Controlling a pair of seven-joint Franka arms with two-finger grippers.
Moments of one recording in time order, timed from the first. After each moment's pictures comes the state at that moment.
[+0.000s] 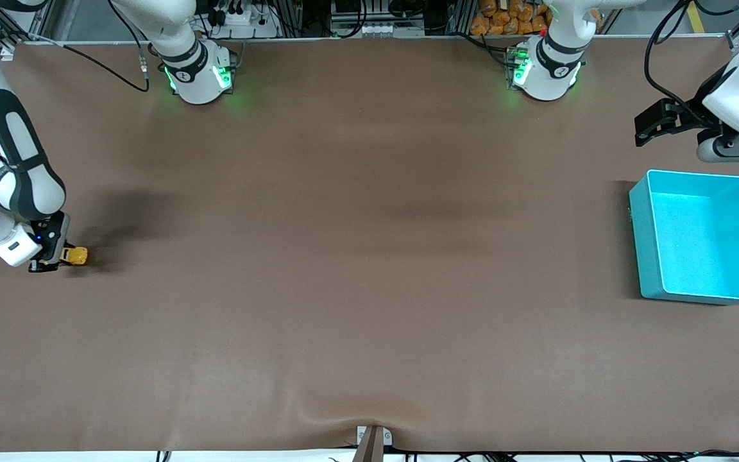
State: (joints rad) left arm 0.00 0.02 -0.15 -1.45 0.03 1.35 -0.12; right arm -0.47 0.56 0.00 -1.96 -0.08 2.54 -1.97
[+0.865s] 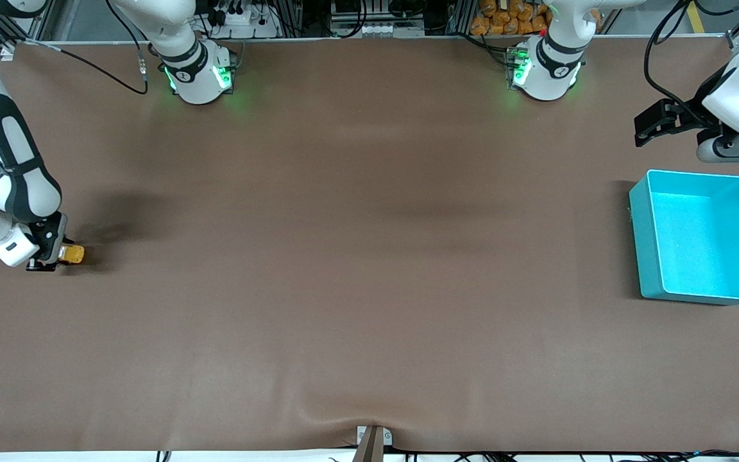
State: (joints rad) left arm 0.00 0.02 -0.15 -1.45 0.03 1.35 -0.12; right arm -0.48 0.59 -0.01 -1.92 -0.07 2.47 -1.97
